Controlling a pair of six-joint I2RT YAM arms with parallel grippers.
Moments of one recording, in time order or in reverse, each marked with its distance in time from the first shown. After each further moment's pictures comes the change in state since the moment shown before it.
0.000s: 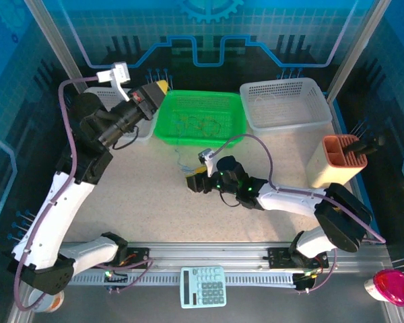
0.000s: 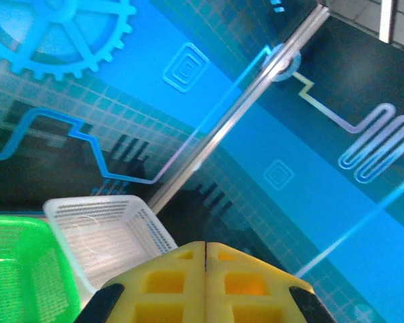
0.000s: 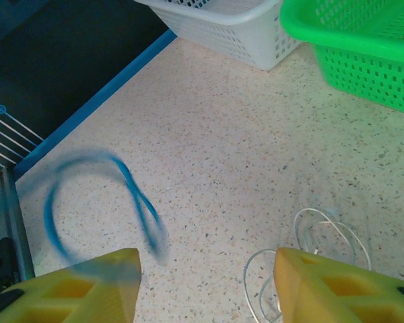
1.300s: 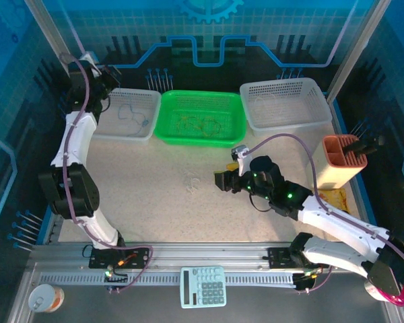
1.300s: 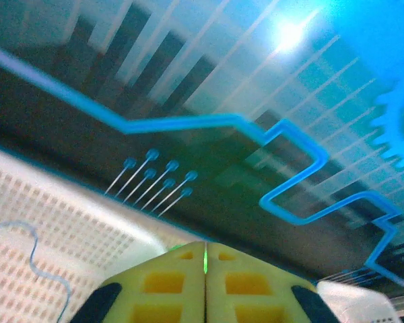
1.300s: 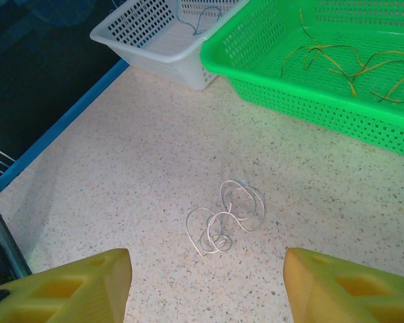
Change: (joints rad) left arm 0.554 0.638 0.148 0.060 -0.002 0.106; right arm -0.084 -0.478 -0.036 -0.465 0.092 -0.003
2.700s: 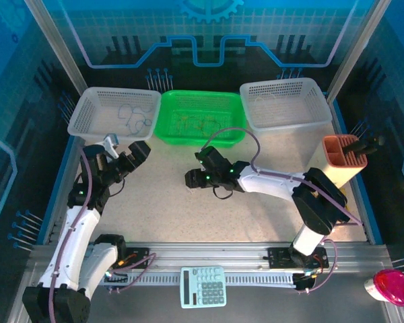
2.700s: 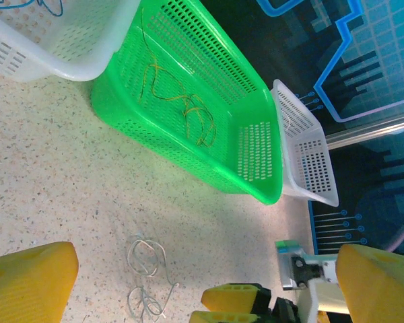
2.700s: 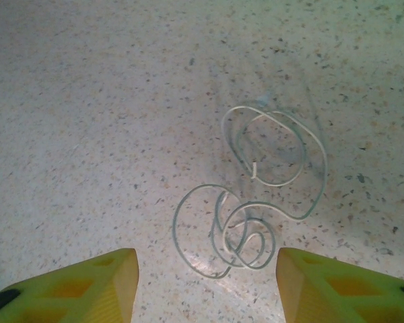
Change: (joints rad) left arm -0.171 -0.959 -0.916 -0.192 0.138 -0.183; right arm 0.066 0.726 0.367 -0.076 -0.045 0.298
